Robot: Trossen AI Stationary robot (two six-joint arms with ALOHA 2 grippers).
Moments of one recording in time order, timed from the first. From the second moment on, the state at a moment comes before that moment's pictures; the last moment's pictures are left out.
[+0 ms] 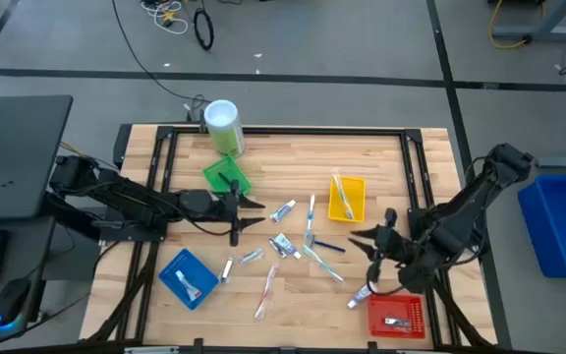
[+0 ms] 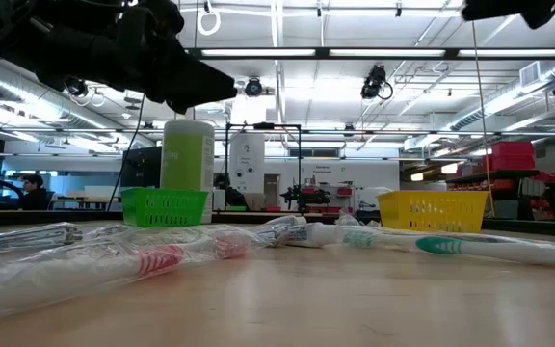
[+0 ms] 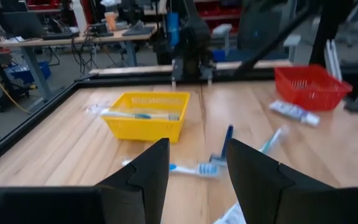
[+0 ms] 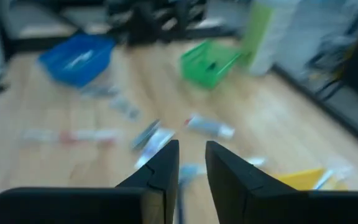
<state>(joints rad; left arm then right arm) -0.10 1.30 0.38 0.81 -0.18 0.01 0.81 1.16 0.83 -0.51 1.04 0.70</state>
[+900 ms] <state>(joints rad) -0.10 1.30 0.47 0.82 -0.08 -0.17 0.32 1.17 0.52 0.05 0.75 0.42</state>
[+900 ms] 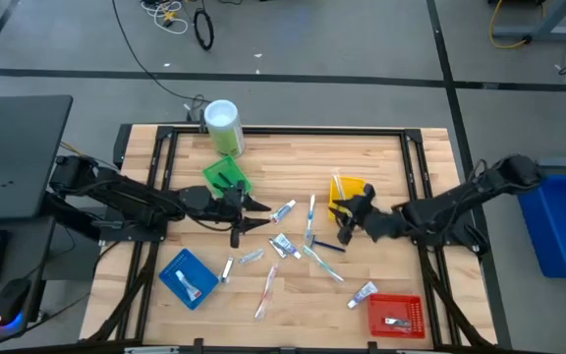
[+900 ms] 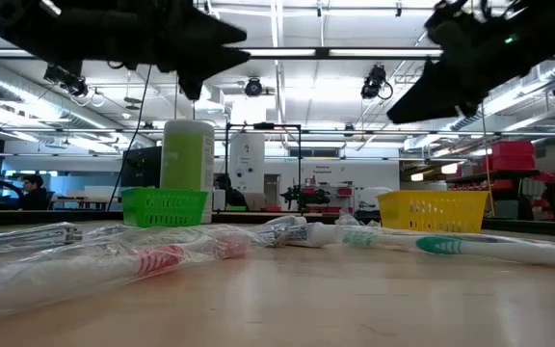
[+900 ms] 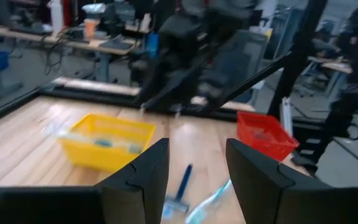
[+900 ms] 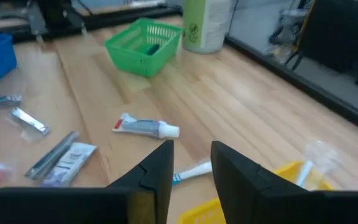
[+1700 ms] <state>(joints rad) -0.32 1.30 0.53 0.56 -0.32 -0.31 0.16 1.33 0.52 0.32 0.23 0.29</state>
